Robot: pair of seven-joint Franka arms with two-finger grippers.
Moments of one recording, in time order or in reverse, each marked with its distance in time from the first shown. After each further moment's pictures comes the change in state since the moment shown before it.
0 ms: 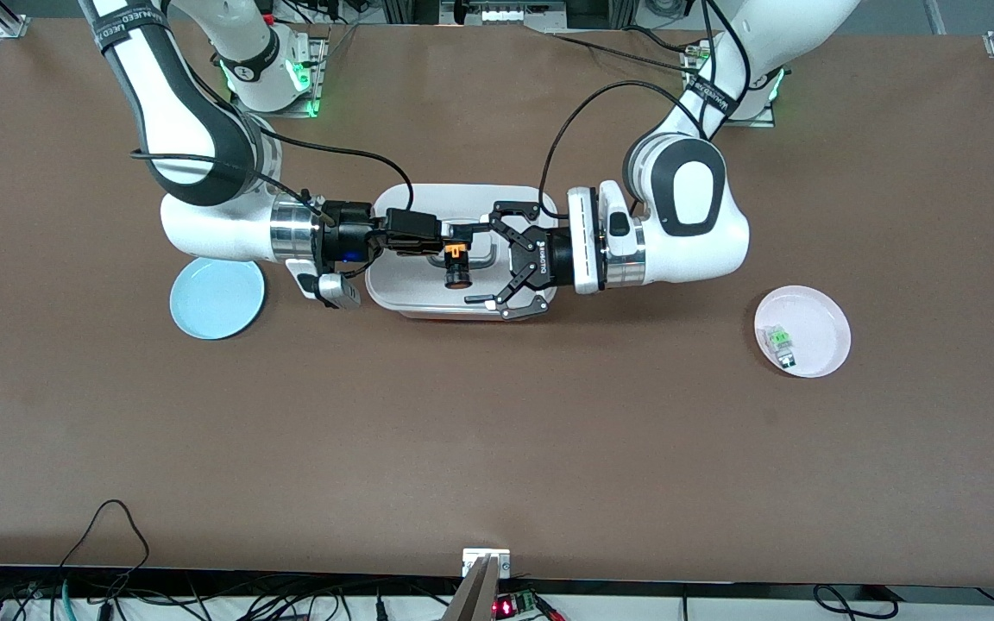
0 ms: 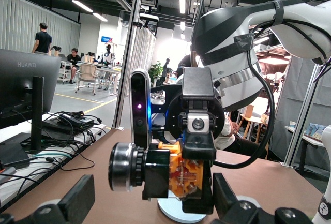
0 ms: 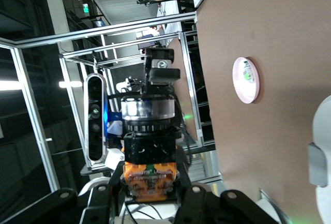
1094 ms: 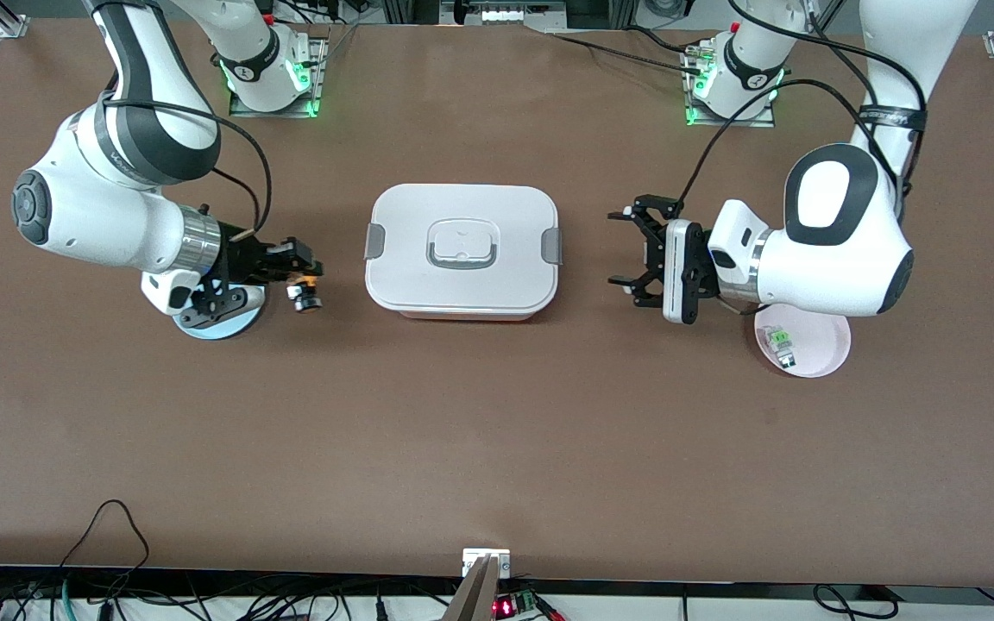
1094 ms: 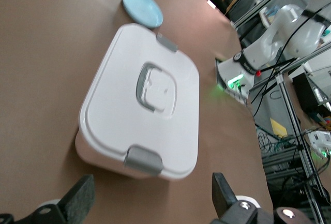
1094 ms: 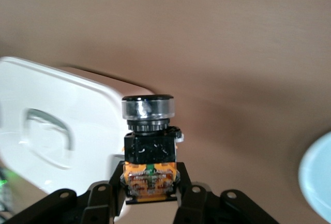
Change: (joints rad) left arm 0.270 -0.085 0.013 0.016 1.032 -0.487 -0.878; right arm -0.157 -0.075 -0.088 -0.008 -1.283 -0.086 0.266
